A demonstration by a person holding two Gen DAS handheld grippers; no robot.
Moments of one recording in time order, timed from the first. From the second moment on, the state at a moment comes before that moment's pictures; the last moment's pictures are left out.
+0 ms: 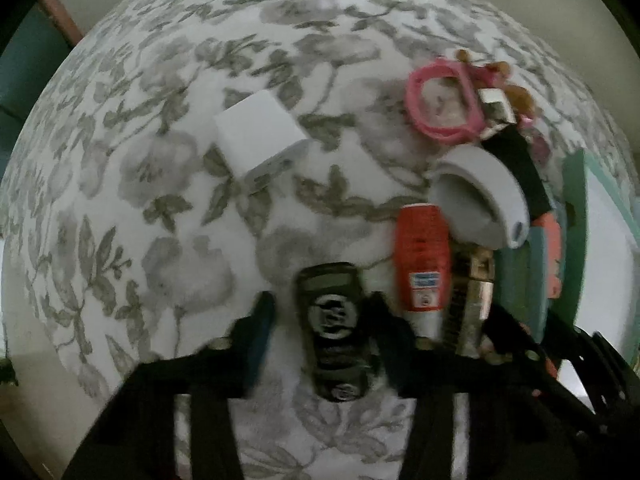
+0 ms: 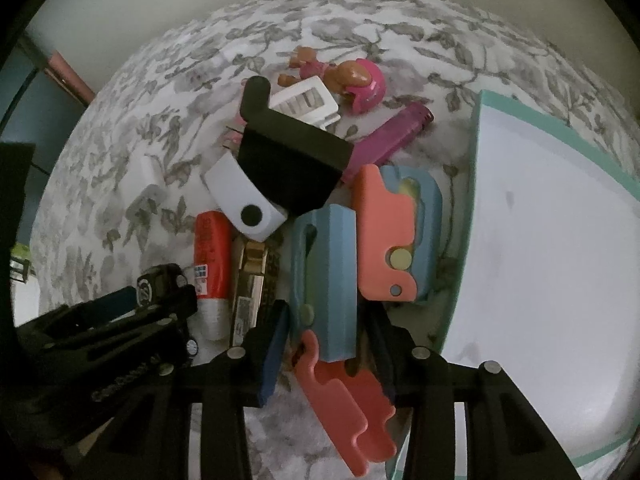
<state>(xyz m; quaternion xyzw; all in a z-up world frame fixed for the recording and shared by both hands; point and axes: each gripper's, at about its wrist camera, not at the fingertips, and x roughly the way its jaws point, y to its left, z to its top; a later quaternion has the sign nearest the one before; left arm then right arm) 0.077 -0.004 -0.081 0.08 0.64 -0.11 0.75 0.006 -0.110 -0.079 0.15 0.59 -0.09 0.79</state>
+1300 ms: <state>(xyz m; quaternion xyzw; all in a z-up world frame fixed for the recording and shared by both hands) 0.066 0.006 -0.061 0.05 0.62 -0.12 0.77 0.001 -0.078 -0.080 0.10 0.60 -0.06 0.79</state>
